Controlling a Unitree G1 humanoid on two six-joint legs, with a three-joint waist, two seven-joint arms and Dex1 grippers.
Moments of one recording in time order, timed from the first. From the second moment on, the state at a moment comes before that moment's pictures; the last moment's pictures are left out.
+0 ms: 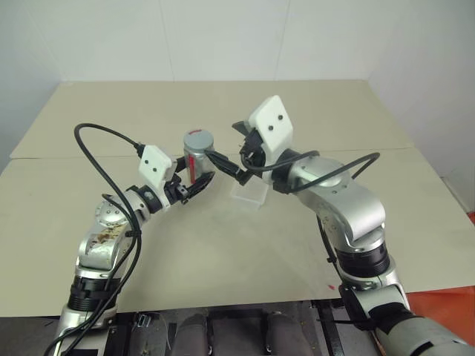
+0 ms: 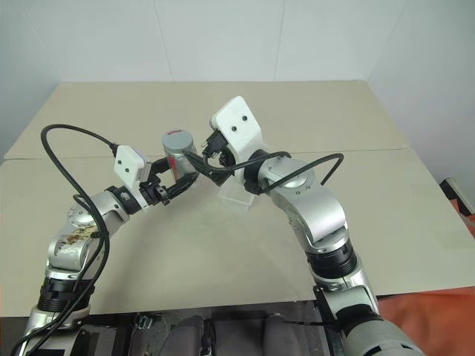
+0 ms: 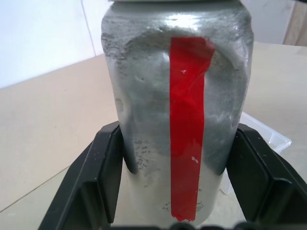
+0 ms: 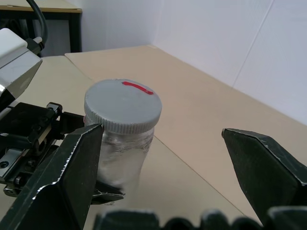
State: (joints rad) left arm -0.37 0.48 0.06 -0.21 -0.36 0.38 -0.65; right arm -0.77 -0.24 0.22 -0.39 0.26 0.84 0.40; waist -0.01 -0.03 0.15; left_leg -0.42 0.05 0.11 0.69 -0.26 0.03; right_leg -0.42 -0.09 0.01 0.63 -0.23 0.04
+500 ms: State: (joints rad) left arm -0.35 0.49 0.07 -0.21 -0.37 0.39 -0.66; right arm -0.77 -0.24 0.22 -0.39 0.26 0.85 0.39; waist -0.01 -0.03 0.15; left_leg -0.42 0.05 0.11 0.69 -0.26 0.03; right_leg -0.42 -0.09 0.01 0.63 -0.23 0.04
